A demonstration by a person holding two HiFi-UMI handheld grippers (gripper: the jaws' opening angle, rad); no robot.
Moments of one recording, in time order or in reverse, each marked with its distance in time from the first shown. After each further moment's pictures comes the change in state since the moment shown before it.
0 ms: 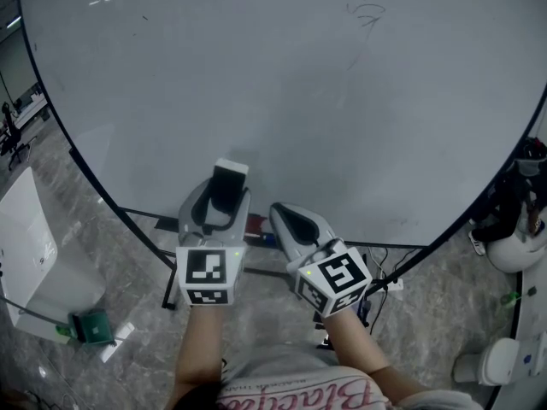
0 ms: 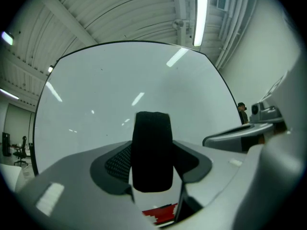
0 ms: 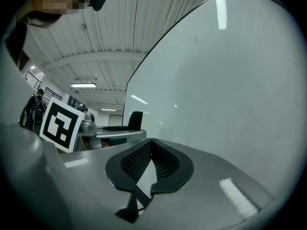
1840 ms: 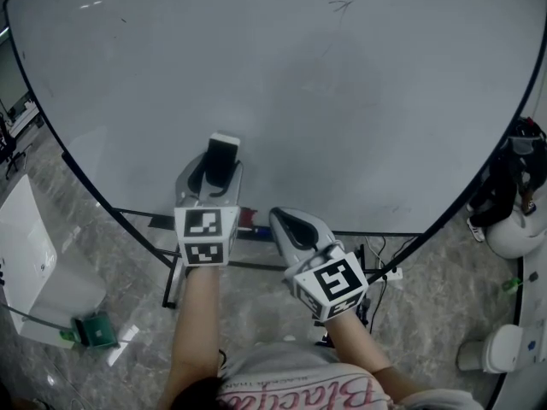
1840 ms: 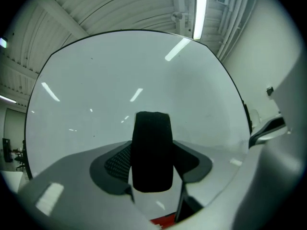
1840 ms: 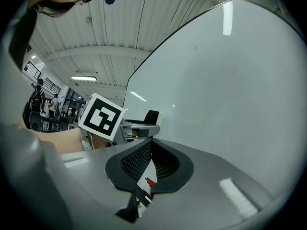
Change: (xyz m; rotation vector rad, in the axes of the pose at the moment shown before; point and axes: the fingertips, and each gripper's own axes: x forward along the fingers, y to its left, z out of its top) left arm 0.051 0.004 -0.011 0.031 0.049 -0.004; right arm -0.032 -0.004 -0.012 -0.080 0.019 -0.052
